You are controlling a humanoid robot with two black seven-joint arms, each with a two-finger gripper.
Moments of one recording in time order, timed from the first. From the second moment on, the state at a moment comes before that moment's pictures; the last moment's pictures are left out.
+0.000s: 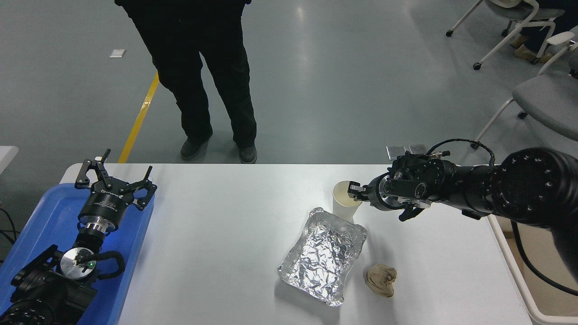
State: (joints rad) left arm -0.54 0.23 -1.13 -0.31 -0.10 -0.79 -0.16; right arm 1.37 0.00 -1.00 0.77 0.07 0.14 -0.16
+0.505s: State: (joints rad) left arm -0.54 0.23 -1.13 -0.31 -0.10 -0.79 -0.16; right arm 1.41 0.00 -0.99 0.80 0.14 0.14 -0.16
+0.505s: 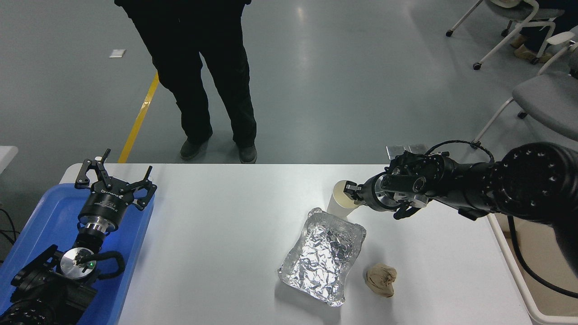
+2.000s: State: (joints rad) left arm -0.54 0.23 -1.13 -0.31 -0.10 -0.79 -0.16; right arm 2.45 -0.25 -1.18 1.42 0.14 0.76 -0.15
